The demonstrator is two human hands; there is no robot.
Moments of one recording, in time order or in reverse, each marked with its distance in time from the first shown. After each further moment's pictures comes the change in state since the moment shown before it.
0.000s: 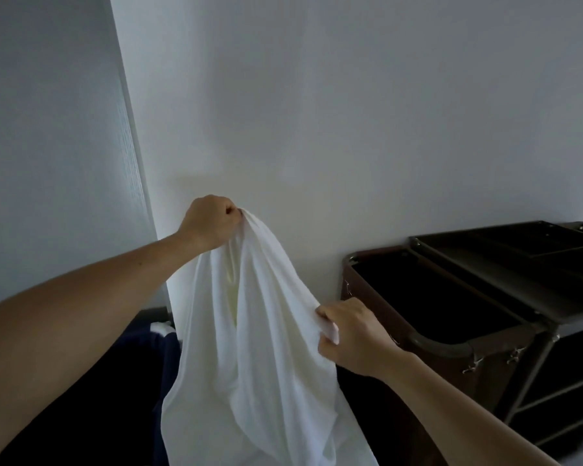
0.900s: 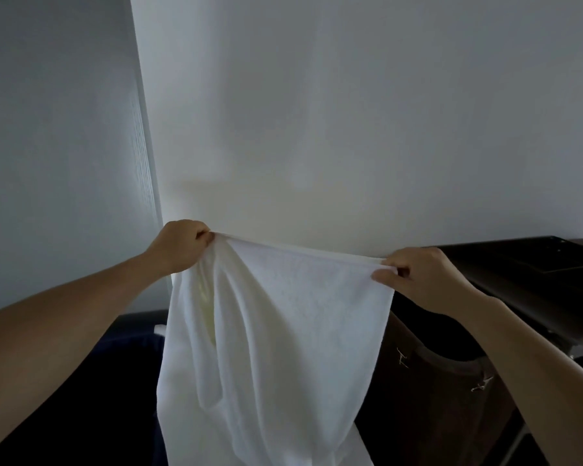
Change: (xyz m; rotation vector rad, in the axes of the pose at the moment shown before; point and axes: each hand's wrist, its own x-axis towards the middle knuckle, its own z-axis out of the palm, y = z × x) left_hand -0.011 -0.083 0.001 0.026 -0.090 -0.036; right_hand 0.031 0.055 -0.111 -0.150 0.183 0.030
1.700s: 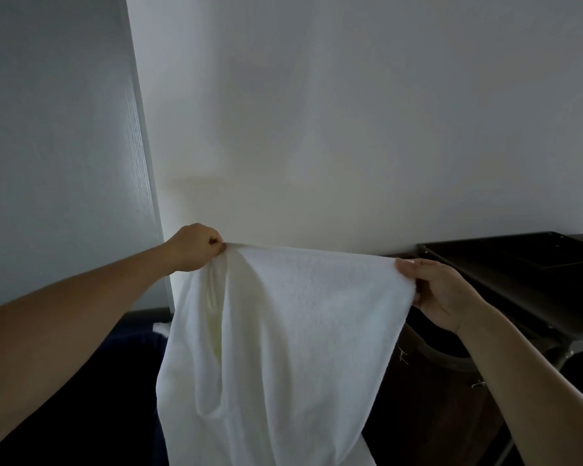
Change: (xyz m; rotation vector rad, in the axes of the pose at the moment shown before) left_hand 0.007 0.013 0.011 -0.053 -0.245 -0.053; right_hand -0.010 0.017 0.023 1.388 0.018 0.633
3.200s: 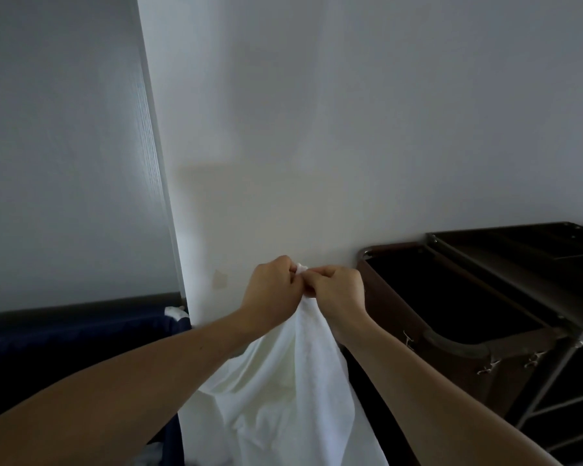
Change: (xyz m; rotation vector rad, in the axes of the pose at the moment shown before) left_hand -0.086 0.108 0.094 -0.275 0.206 0.008; right_hand -0.029 0.060 0.158 -0.432 0.197 -0.087
